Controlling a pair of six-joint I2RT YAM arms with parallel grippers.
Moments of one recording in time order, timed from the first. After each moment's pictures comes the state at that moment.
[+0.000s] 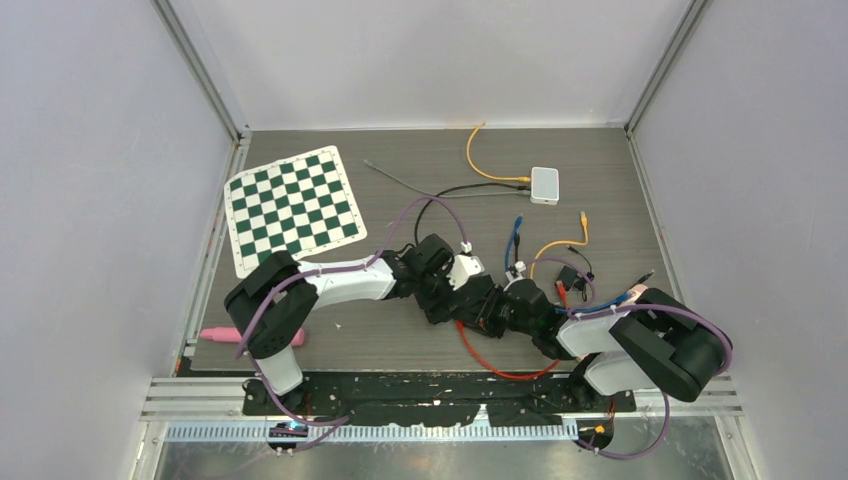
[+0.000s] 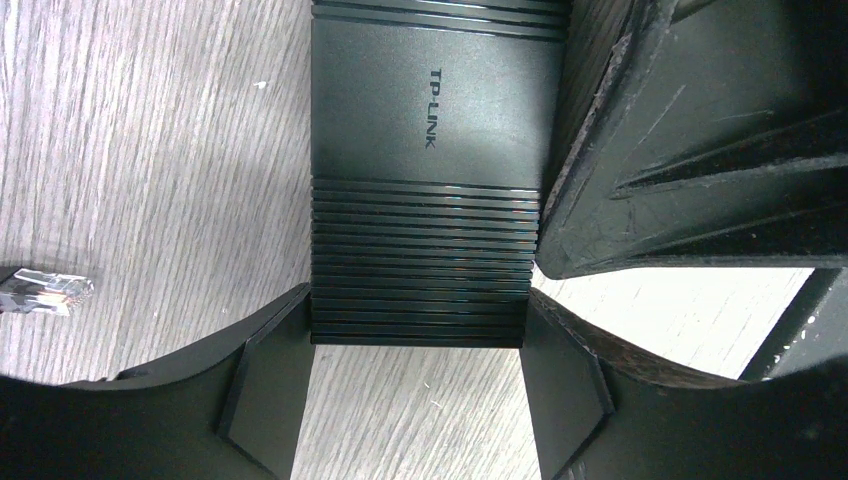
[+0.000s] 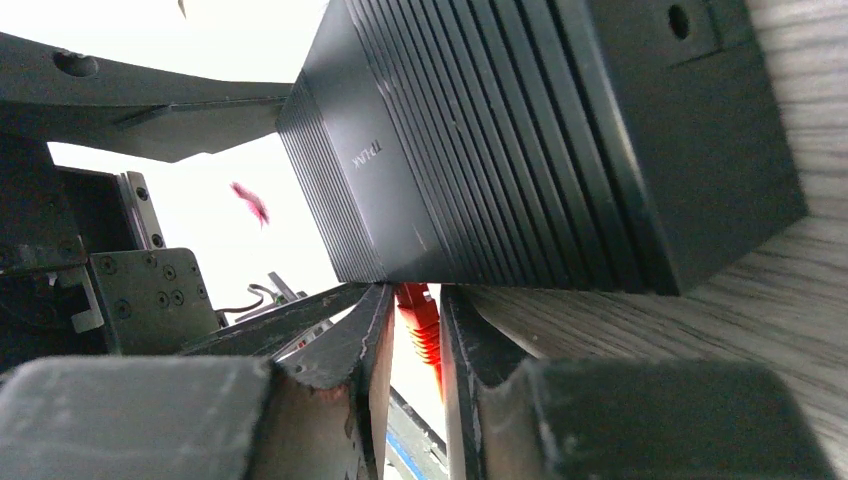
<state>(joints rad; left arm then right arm) -0.93 1.73 0.99 -0.26 0.21 0.16 0.73 1.36 0.13 0.64 -0.20 1.31</state>
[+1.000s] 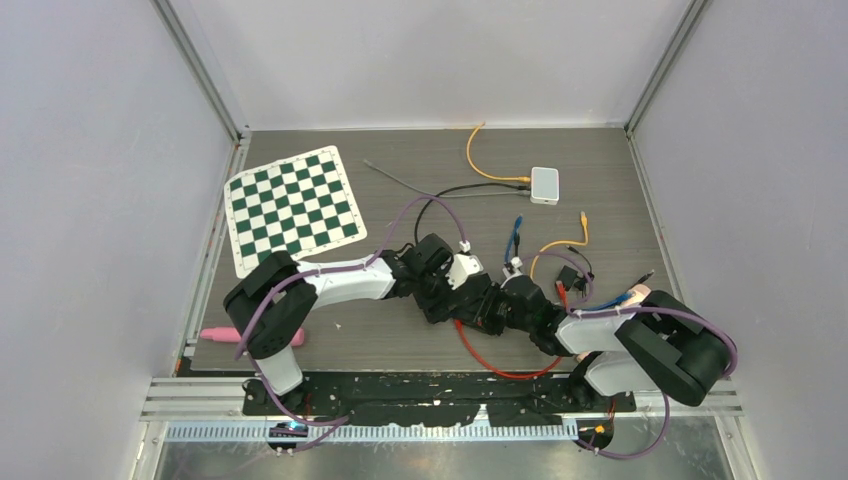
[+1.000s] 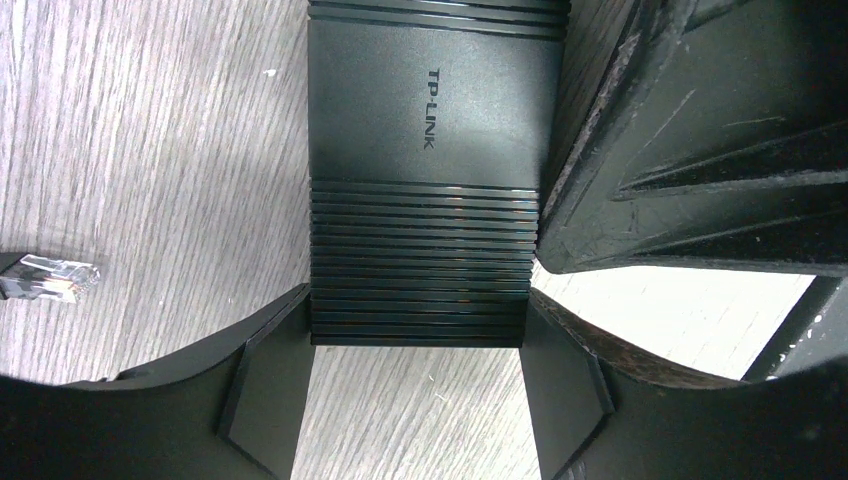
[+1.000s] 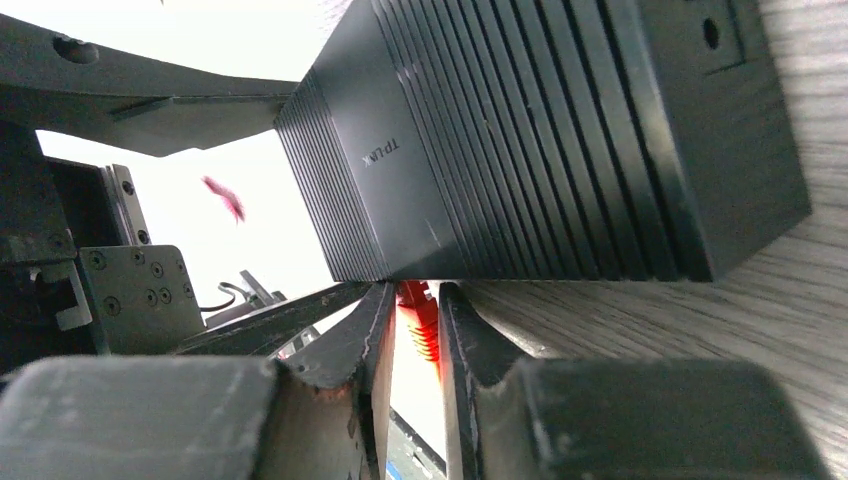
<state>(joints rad) -0.93 1.73 0.99 -0.27 0.20 0.16 0.73 1.34 0.18 0.56 -0.19 1.23</state>
